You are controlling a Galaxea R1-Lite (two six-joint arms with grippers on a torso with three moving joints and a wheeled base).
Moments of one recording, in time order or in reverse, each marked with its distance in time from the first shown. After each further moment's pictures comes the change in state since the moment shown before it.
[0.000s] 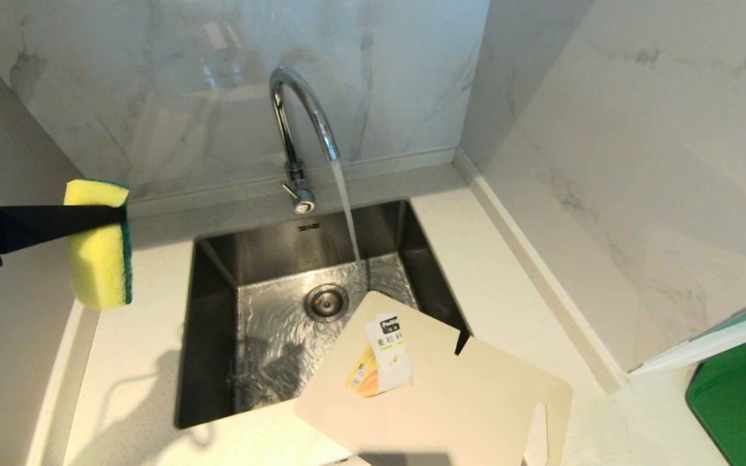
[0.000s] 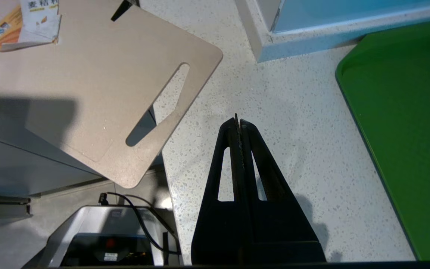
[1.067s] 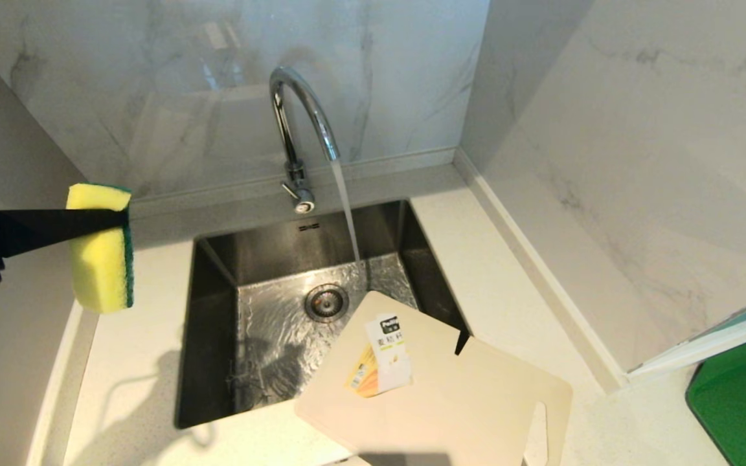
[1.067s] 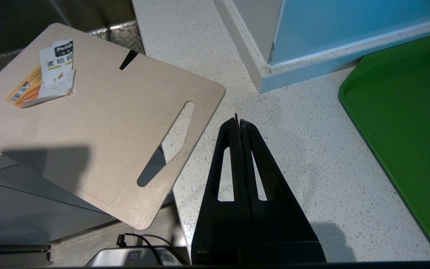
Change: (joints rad) left arm -0.001 0.001 0.007 0.003 0.000 0.002; right arm 0.000 -0.002 0.105 -0.247 -0.023 0.104
